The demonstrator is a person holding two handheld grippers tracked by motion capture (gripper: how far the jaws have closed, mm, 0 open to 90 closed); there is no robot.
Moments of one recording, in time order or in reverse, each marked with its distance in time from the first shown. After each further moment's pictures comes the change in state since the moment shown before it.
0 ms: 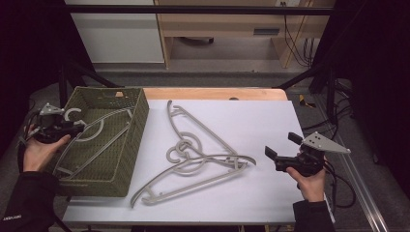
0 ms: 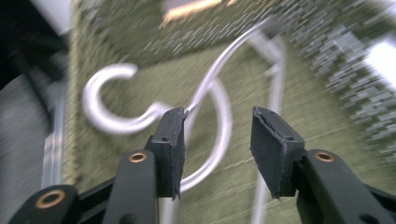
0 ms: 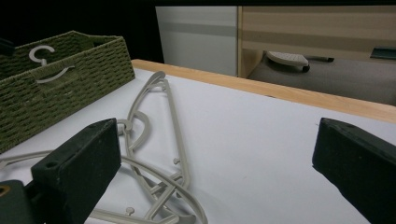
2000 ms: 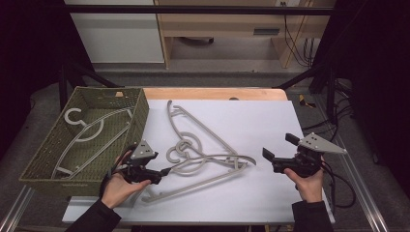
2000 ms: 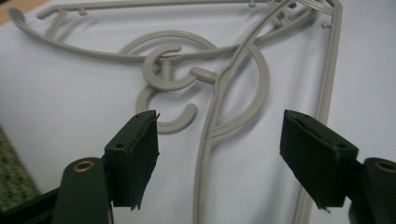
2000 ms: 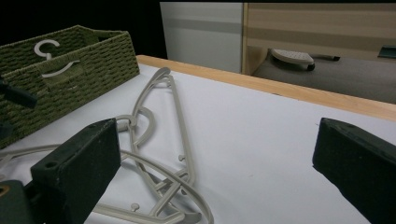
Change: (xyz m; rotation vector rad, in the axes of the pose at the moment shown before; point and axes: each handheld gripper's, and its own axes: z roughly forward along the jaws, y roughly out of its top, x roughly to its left) left arm -0.244 -0.009 0.023 0.031 -0.440 0.278; right arm 0.005 -0.002 0.003 0.014 0.018 -0.009
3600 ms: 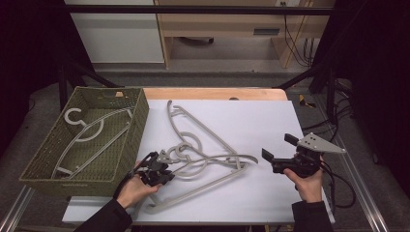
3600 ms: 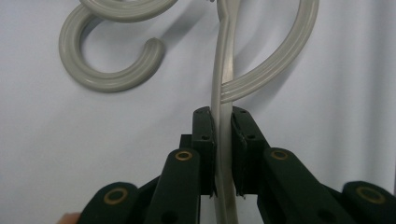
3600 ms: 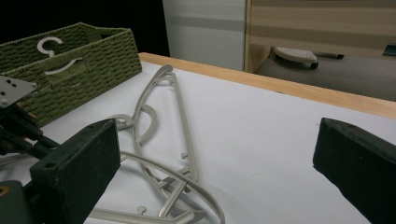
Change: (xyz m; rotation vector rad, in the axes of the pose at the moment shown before) left arm -0.003 -0.016 0.059 0.244 -0.062 0.029; right arm 0.001 0.000 0.001 0.010 0.009 0.001
